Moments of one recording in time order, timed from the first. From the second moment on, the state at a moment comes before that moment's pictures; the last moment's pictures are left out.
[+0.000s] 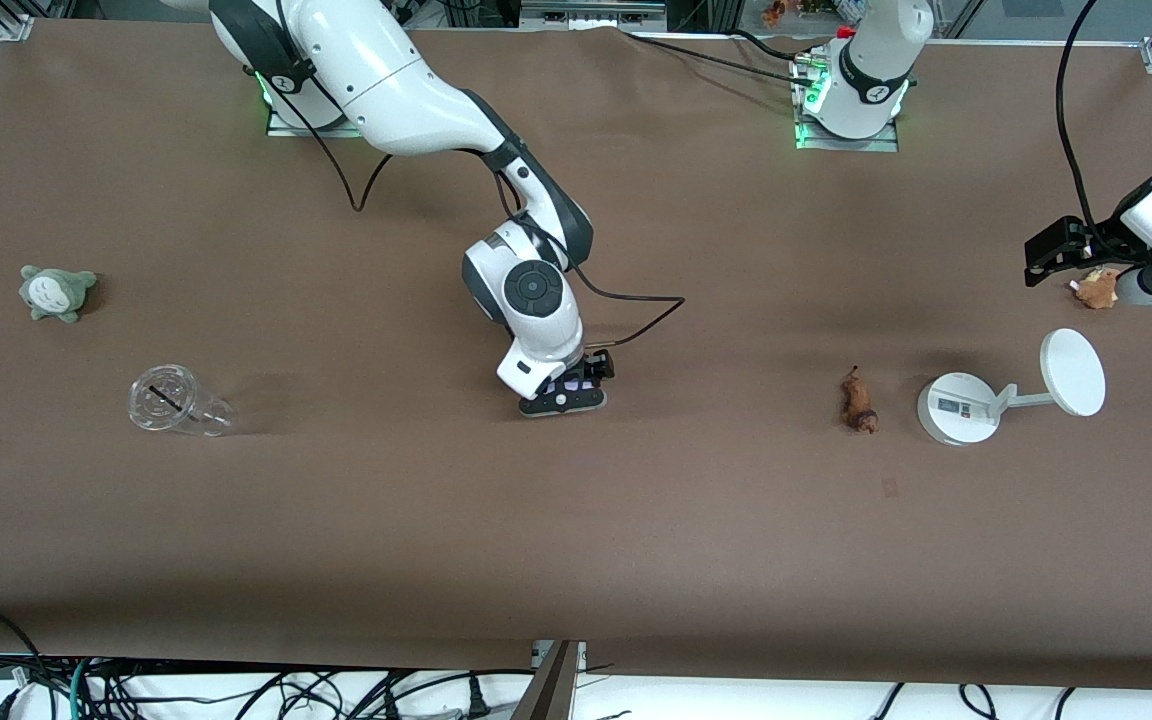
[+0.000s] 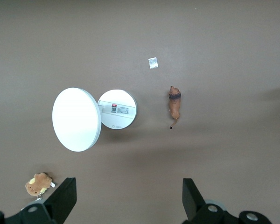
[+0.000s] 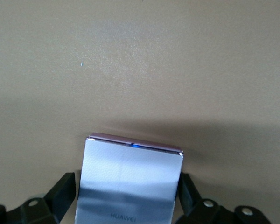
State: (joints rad) left arm 0.01 0.03 -0.01 -1.65 0.07 1.67 0.08; right arm 0.75 0.96 -0.04 -1.29 0.08 2.37 0.56
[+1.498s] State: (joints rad) left arm 0.01 0.03 -0.01 -1.65 0.07 1.64 0.08; right arm 0.58 0.52 -0.23 -1.25 0.08 1.67 0.27
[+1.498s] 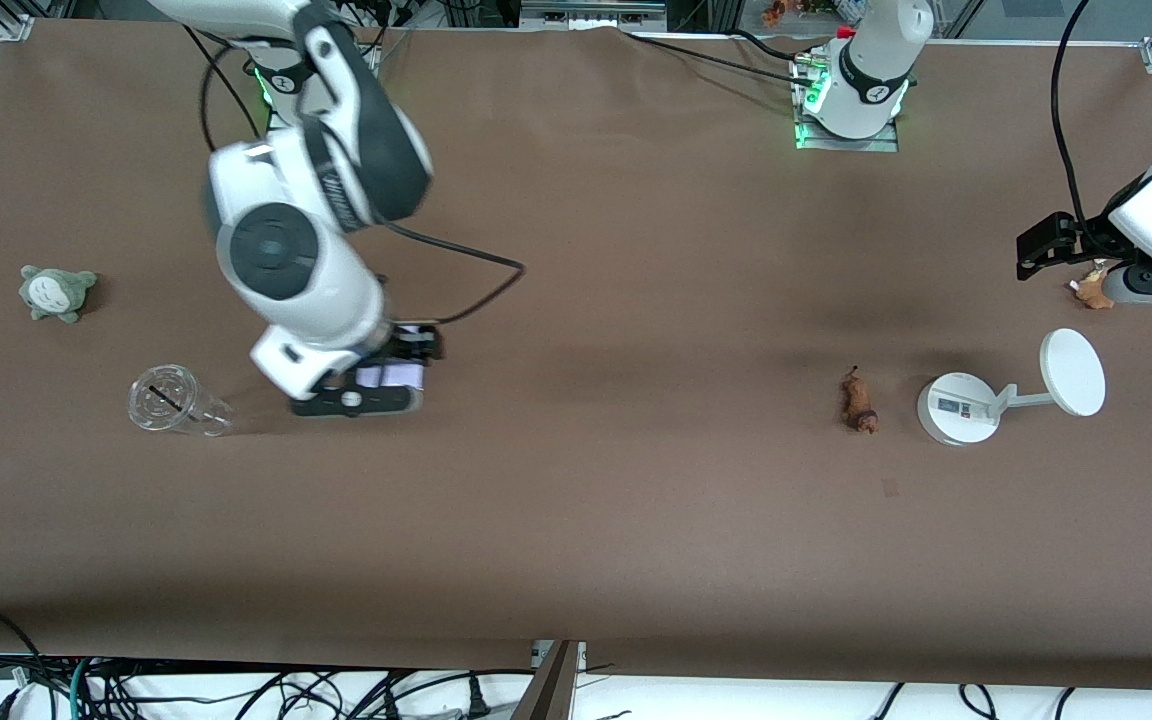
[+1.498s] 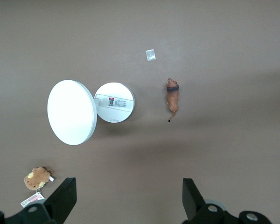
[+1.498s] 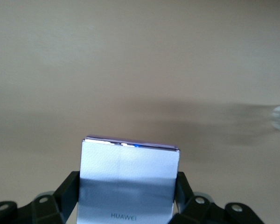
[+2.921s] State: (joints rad) left arm 0.00 0.03 -0.01 -1.65 0.07 1.64 0.08; right arm 0.52 0.56 -0.43 -1.89 0.17 2.42 -0.17
